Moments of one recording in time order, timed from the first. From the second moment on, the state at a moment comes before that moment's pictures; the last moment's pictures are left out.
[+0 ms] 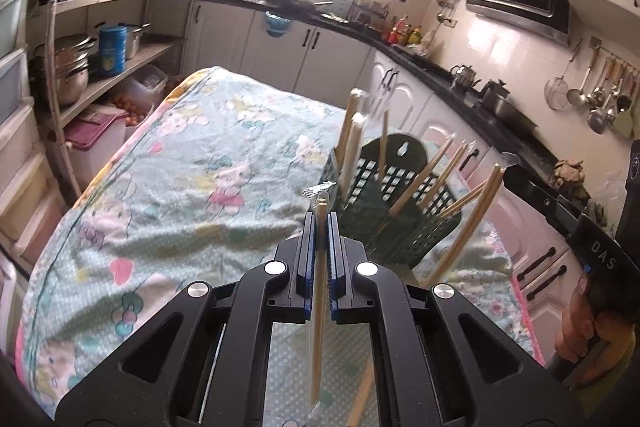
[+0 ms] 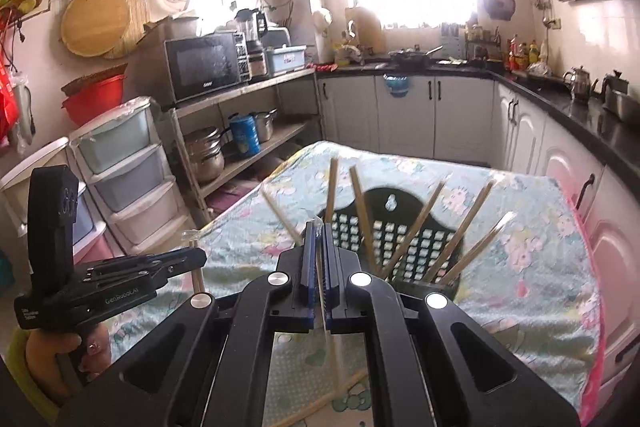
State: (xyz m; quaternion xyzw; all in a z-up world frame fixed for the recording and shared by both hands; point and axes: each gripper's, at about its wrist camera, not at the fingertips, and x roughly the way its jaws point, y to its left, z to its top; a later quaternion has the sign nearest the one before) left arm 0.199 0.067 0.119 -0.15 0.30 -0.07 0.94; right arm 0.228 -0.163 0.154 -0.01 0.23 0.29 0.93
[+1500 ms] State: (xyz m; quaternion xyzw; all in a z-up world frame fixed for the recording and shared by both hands) left arm 0.302 0.027 0.224 -0.14 0.18 -0.06 0.97; right arm 0.289 -0.176 0.240 0.00 0.15 0.27 0.95
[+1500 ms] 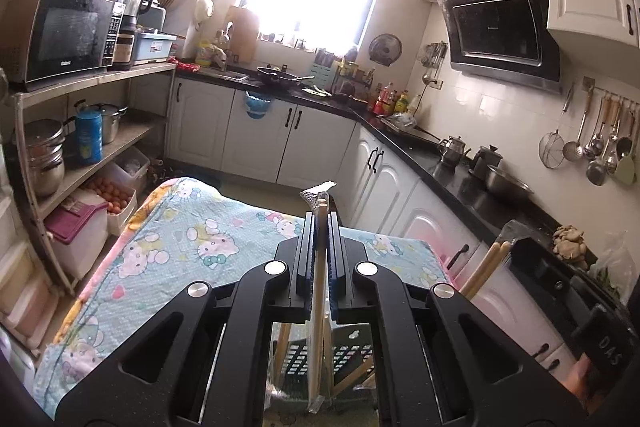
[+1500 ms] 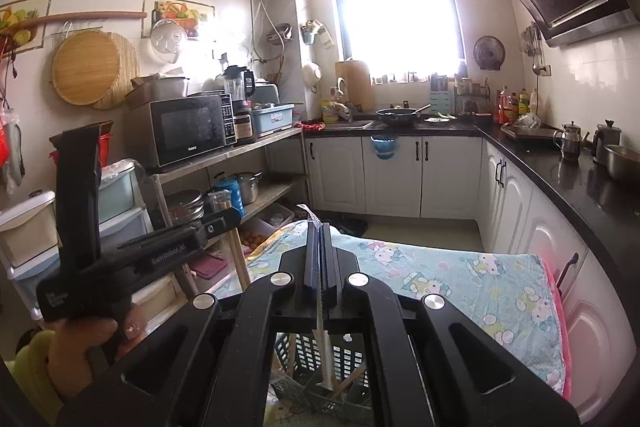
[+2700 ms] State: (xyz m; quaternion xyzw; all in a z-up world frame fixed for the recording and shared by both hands) left arm 0.324 0.012 0.153 -0.12 0.23 -0.06 0.96; right arm 0.321 -0.192 0.149 0.02 0.25 0.24 0.94
